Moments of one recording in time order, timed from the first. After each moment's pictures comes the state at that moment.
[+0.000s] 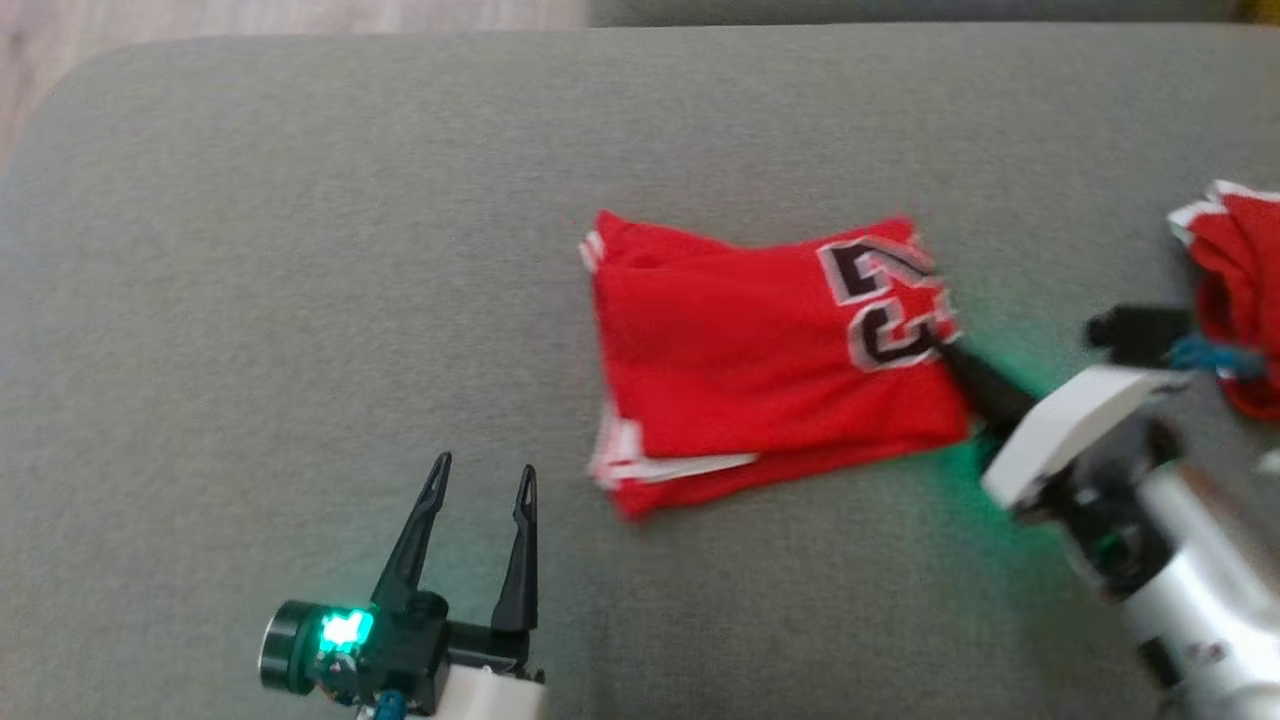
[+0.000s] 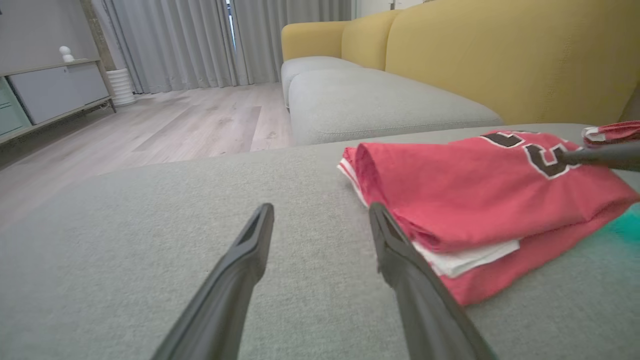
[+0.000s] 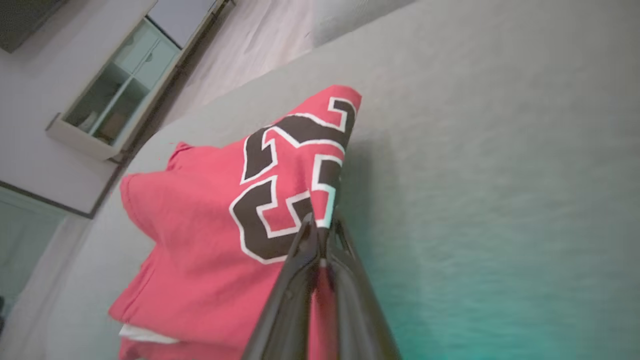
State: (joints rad) left arm 0.03 0.06 -0.35 0.12 -0.04 0.13 -0.25; right arm -0.38 -0.37 0.46 0.41 0.95 0.13 0.21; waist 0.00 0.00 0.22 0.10
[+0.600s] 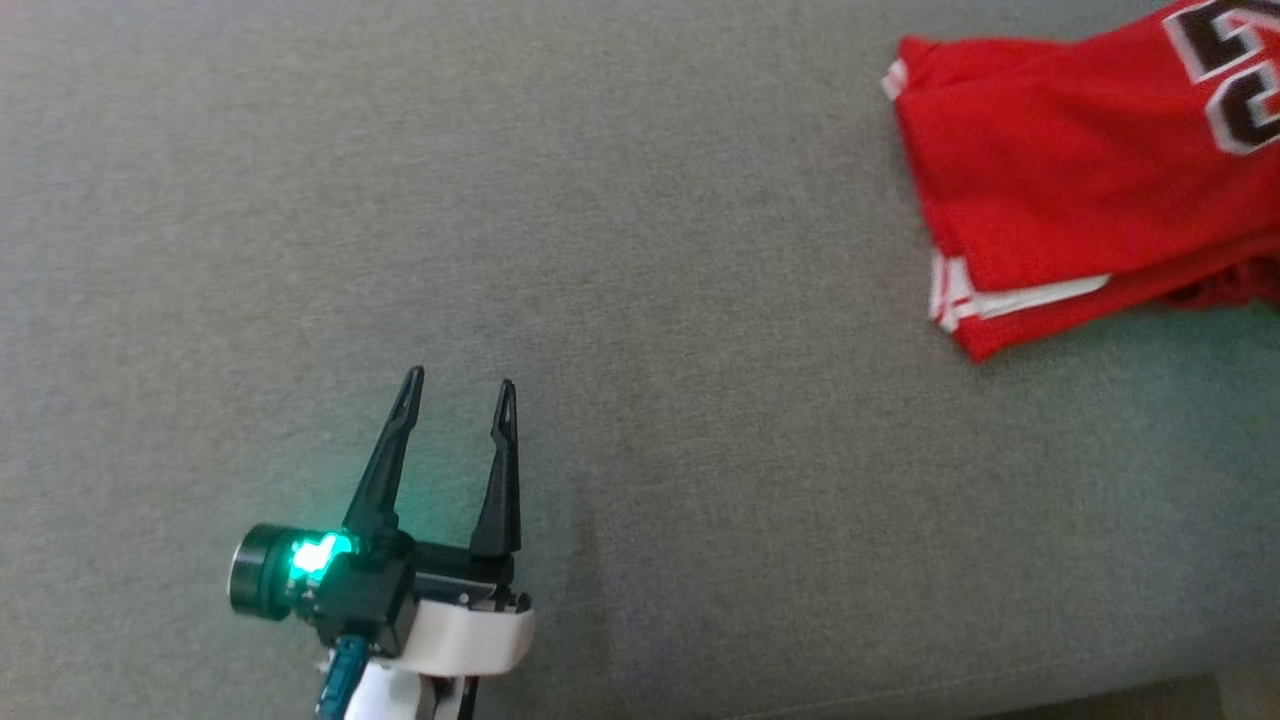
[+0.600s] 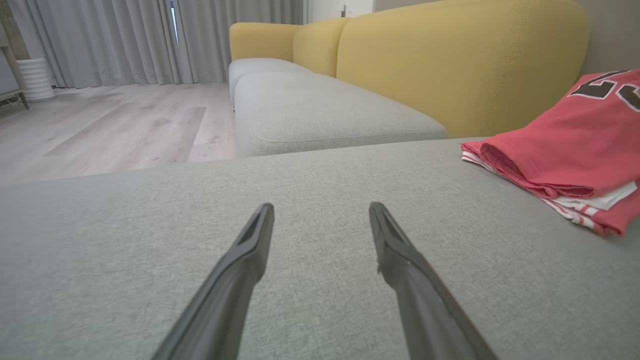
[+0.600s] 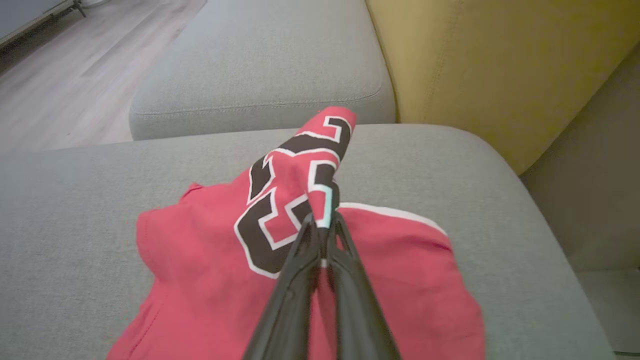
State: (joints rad) left arm -0.05 0.06 -0.32 0.04 -0.06 0.10 -0.26; right arm -0.49 -0.72 0.18 0.27 0.80 0.13 0.32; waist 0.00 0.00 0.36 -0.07
